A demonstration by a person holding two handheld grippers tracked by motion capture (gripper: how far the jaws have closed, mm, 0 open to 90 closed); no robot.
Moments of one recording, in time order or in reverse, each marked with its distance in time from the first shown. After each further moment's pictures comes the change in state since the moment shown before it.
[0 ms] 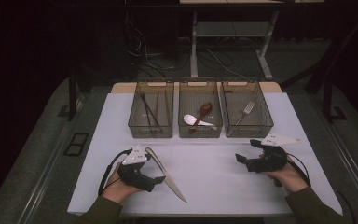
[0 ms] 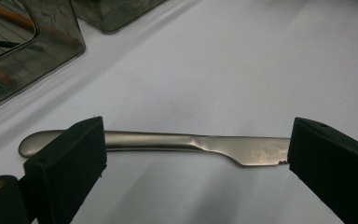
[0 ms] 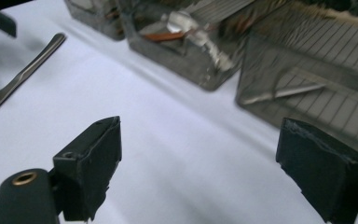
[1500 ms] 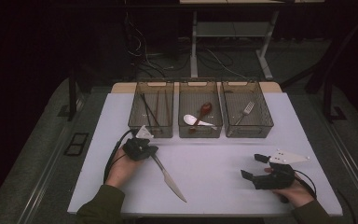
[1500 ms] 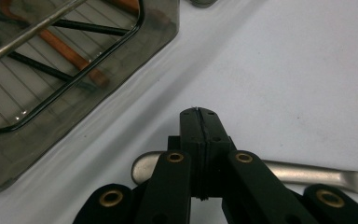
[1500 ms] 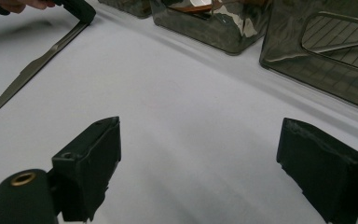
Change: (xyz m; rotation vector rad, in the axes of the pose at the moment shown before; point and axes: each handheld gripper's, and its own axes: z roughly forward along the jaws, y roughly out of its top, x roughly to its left) left arm 0.060 0.030 0.033 0.226 0.131 0.001; right arm 0.008 -0.038 -0.020 -0.018 0.054 0.000
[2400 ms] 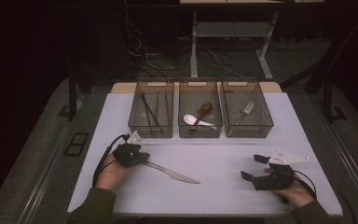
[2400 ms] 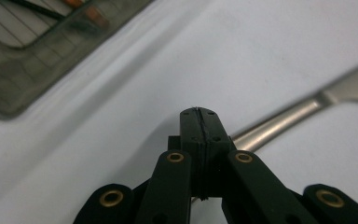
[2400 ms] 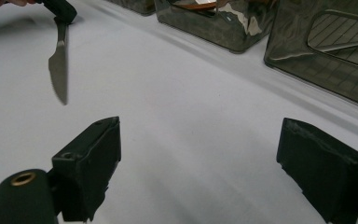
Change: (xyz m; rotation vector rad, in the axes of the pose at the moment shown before) left arm -0.004 -0.024 -0.026 0.065 -0.021 -0.009; right arm 0.001 0.000 0.000 0.009 0.010 -0.009
